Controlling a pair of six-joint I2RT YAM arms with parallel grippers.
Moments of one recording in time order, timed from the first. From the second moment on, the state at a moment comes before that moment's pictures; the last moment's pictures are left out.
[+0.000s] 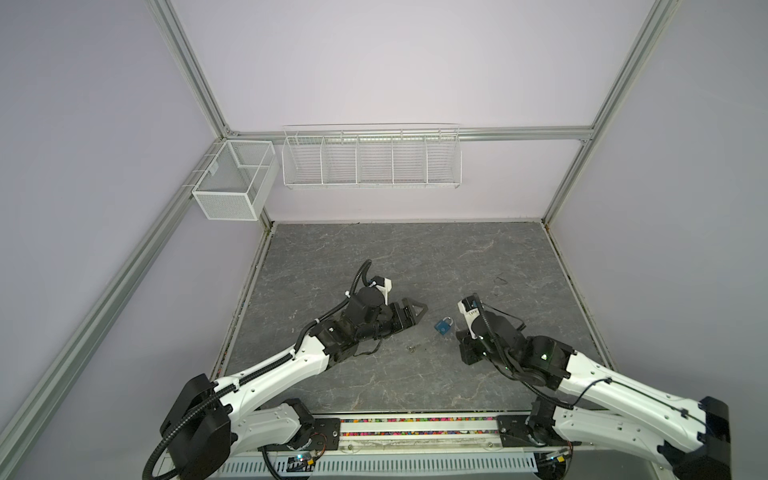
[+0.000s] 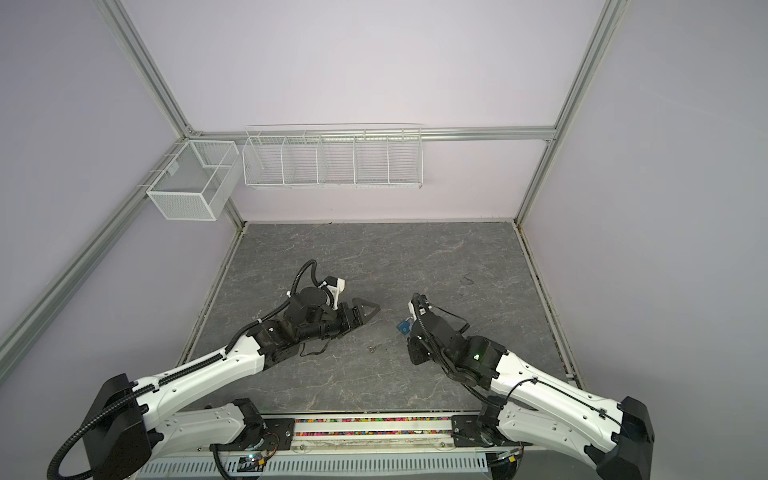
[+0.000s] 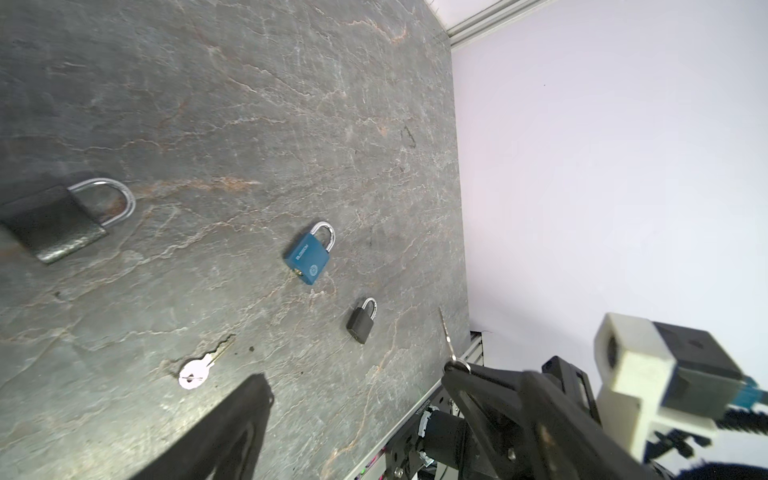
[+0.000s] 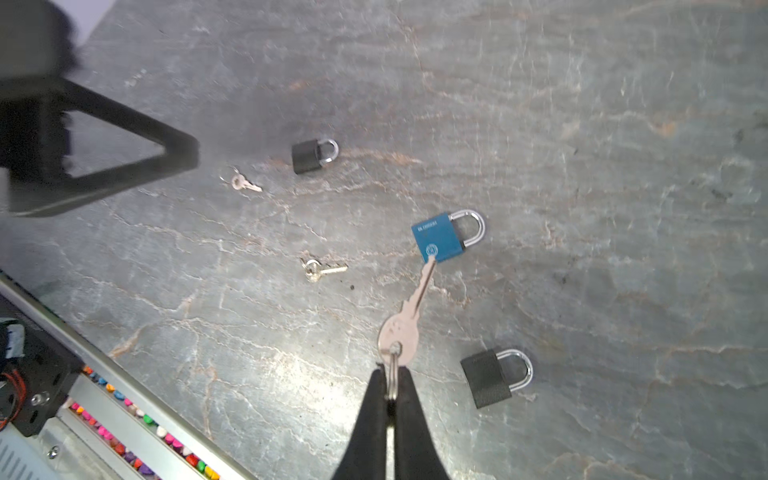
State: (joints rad) left arm -0.86 1.18 0.75 -0.05 0.23 -1.08; right arm 0.98 0.90 0.73 -0.61 0.25 0.47
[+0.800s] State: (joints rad) left arm -0.86 1.33 0.87 0.06 0.40 -1.11; right arm 0.99 0.93 0.82 -0.45 0.14 0.09
